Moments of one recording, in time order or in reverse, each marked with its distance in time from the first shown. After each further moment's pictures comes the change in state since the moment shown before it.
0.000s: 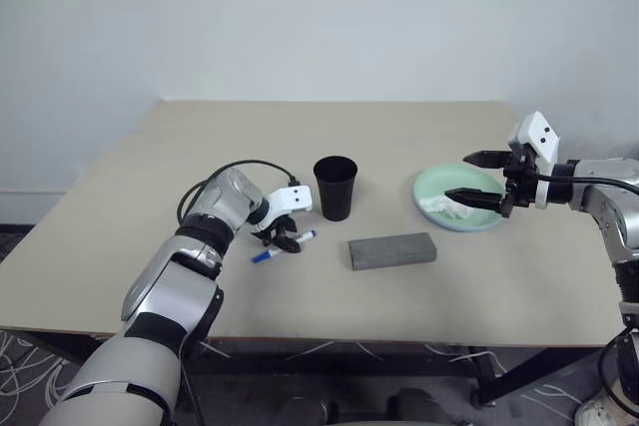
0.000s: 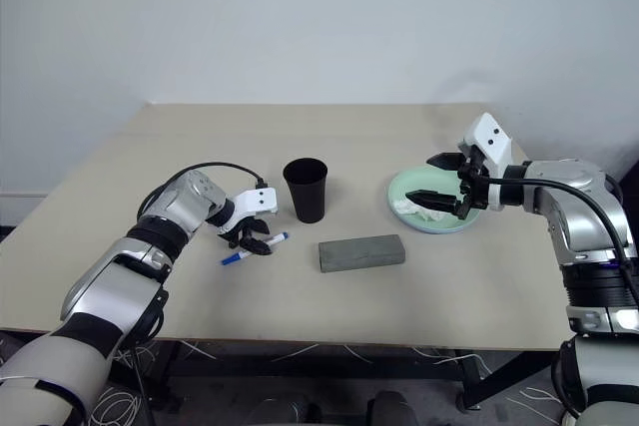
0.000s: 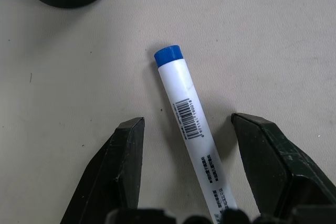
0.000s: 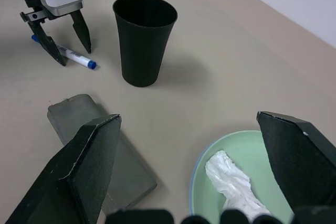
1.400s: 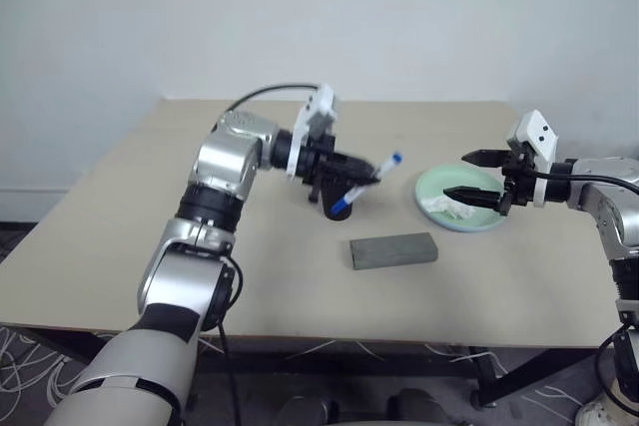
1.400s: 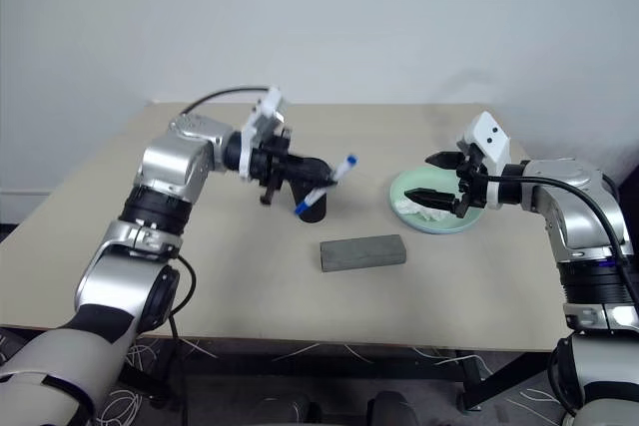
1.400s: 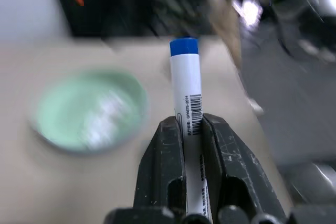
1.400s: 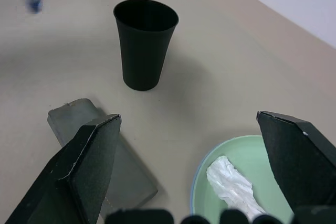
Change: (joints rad) left arm -0.154 -0.129 0.423 -0.300 -0.535 0.189 -0.062; right arm -0.023 0.013 0.003 0.031 -0.002 -0.013 0.005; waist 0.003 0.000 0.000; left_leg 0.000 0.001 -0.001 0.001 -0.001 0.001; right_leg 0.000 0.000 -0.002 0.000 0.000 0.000
